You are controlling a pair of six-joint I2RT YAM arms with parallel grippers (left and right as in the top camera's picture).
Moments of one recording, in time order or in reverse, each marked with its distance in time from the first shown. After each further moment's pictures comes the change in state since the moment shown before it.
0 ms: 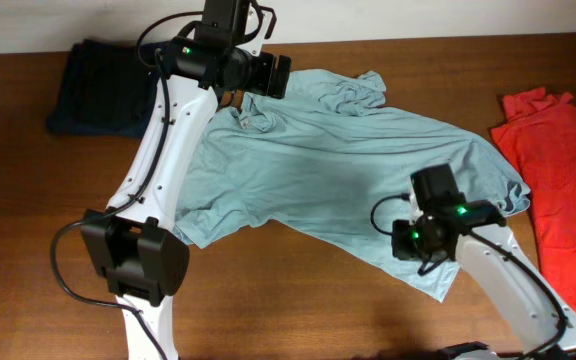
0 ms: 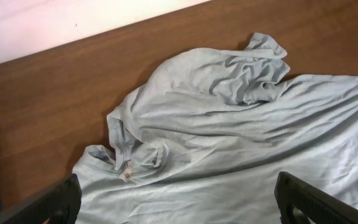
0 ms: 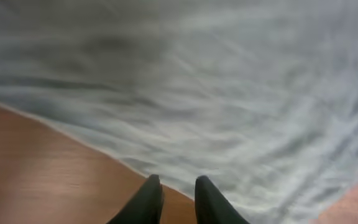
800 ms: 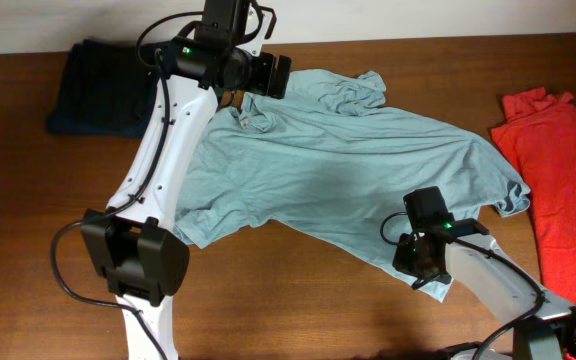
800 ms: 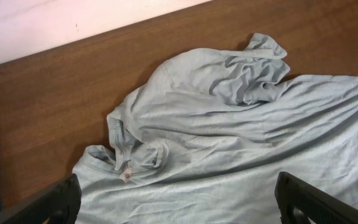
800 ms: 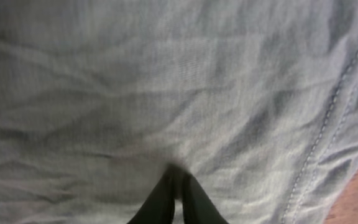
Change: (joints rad) left arm 0.000 0.000 0.000 0.000 0.000 0.000; right arm 0.001 0.074 -0.165 0.161 0.141 0.267
